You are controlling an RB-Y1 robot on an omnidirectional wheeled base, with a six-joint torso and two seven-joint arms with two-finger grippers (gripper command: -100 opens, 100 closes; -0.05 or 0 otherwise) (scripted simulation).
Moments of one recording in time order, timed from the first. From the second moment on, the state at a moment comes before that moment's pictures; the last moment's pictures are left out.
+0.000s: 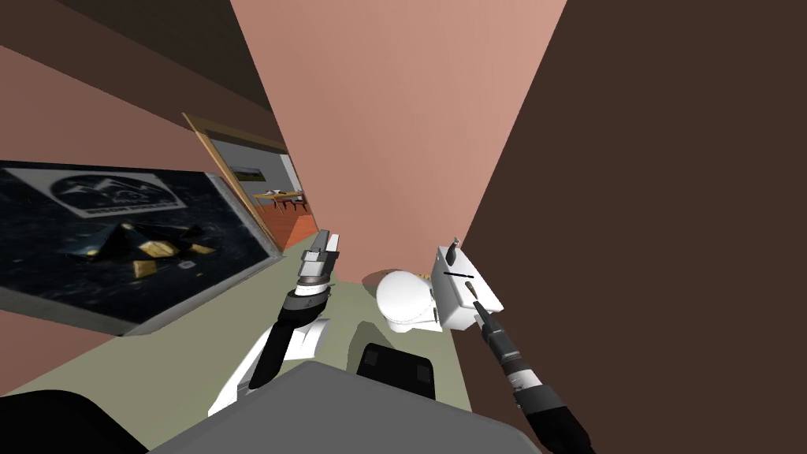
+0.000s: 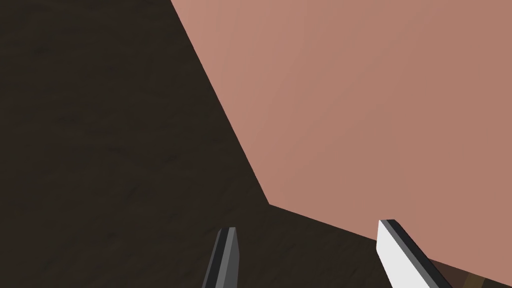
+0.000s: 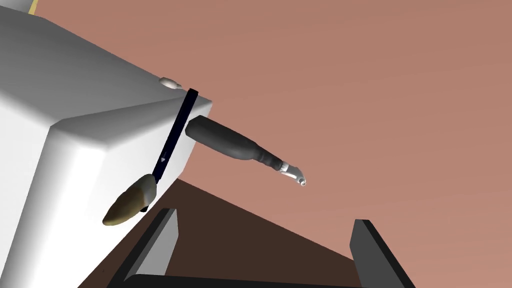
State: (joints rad) left arm 0.54 -0.01 0.04 -2.34 -0.12 -0.58 -0.08; right arm 0.73 -0.65 0.09 -2.05 -0.10 -0.29 0.00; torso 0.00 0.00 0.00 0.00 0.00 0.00
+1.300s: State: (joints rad) left arm 0.54 -0.01 0.04 -2.34 -0.12 -0.58 -0.08; right arm 0.85 -1.04 0.15 -1.96 -0.14 -0.20 -0.02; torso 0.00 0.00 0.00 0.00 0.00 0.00
